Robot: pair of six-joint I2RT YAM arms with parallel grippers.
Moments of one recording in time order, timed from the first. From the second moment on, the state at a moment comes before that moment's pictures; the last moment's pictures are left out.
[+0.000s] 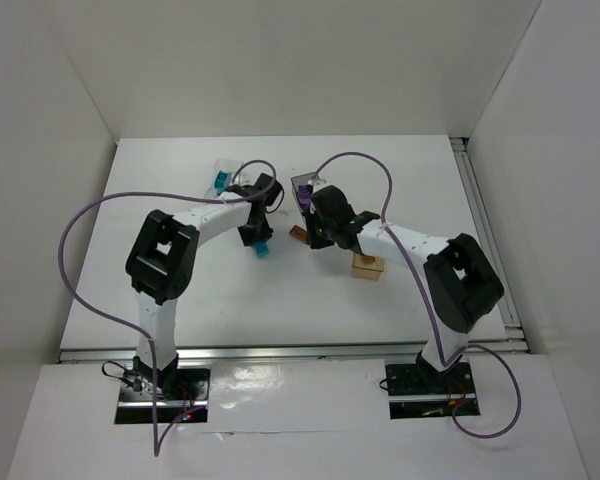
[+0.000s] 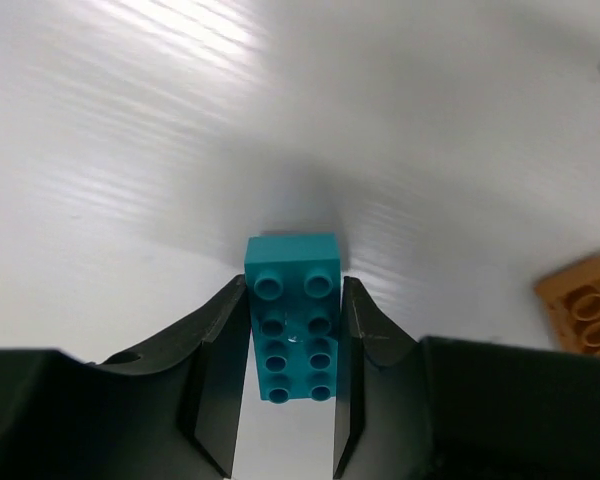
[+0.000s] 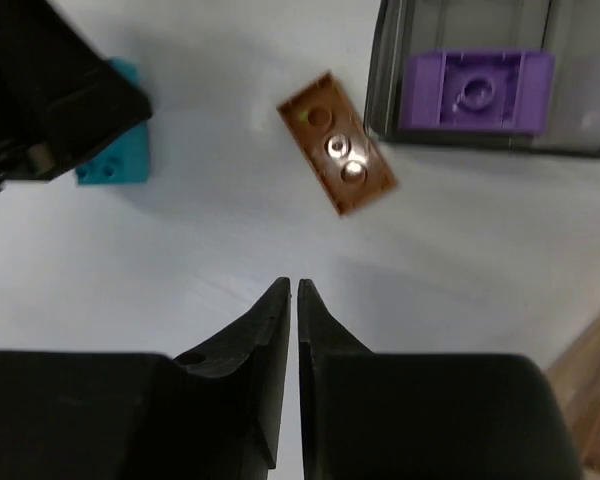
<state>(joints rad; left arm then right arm) -0.50 2.03 1.49 -0.72 -0.31 -0.89 0.64 1.69 1.10 -0.20 0.01 0.33</state>
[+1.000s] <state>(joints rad) -0.35 1.45 1.27 -0.72 -0.33 -0.78 0.62 2.07 1.53 -0.28 0.24 0.34</state>
